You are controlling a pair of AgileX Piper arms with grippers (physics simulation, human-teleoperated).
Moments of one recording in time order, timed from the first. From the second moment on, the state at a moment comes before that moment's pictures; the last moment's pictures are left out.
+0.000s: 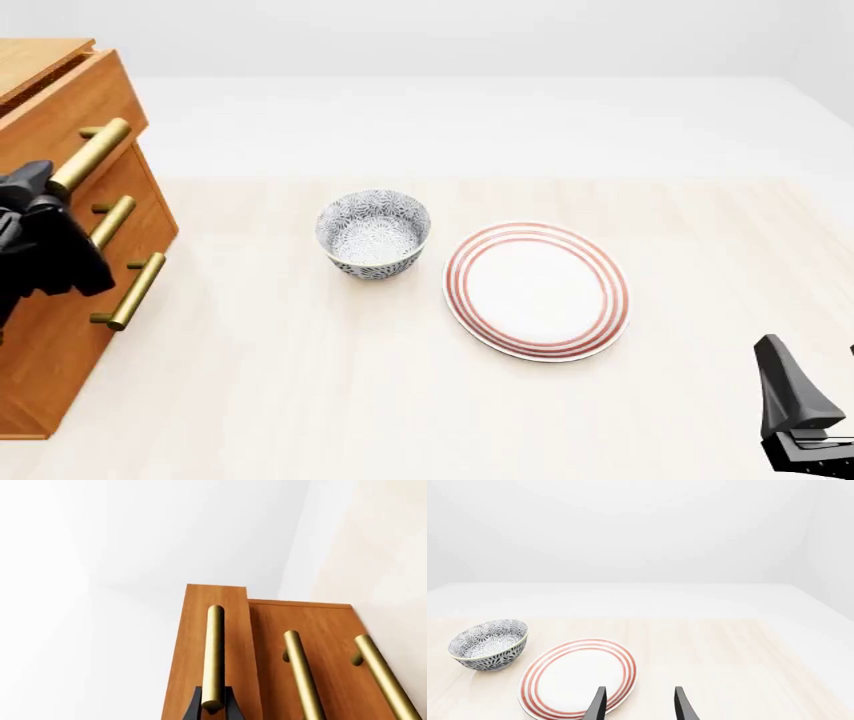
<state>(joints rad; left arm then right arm) 0.21 1.17 -0.42 -0.68 1.50 0.00 0.01 -0.01 0.00 0.00</state>
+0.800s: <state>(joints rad) 0.05 1.13 -0.41 -0.64 1.50 0.00 0.01 -0.01 0.00 0.00</state>
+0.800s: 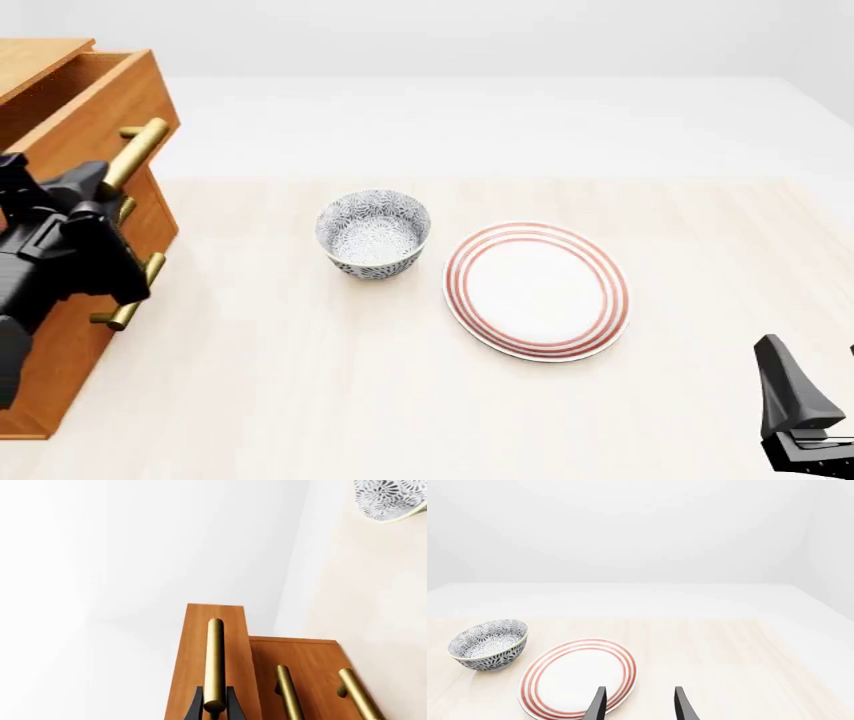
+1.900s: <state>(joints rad) -0.11 0.99 -0.37 -0.61 1.50 0.00 0.01 -0.01 0.00 0.00</state>
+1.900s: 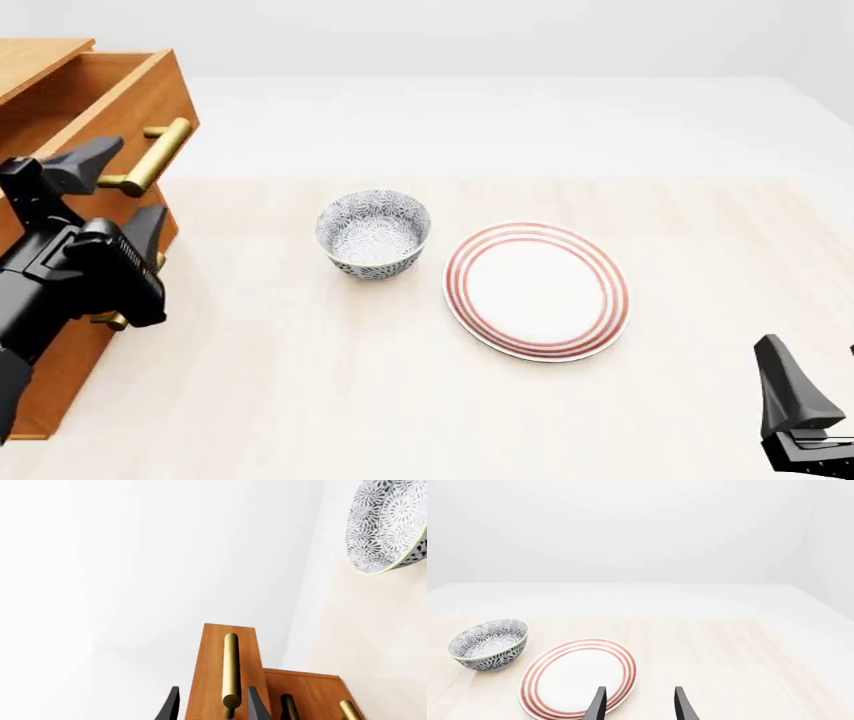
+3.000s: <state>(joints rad) -0.18 0.69 -0.64 -0.01 1.03 0.00 0.01 -0.01 0.00 0.00</state>
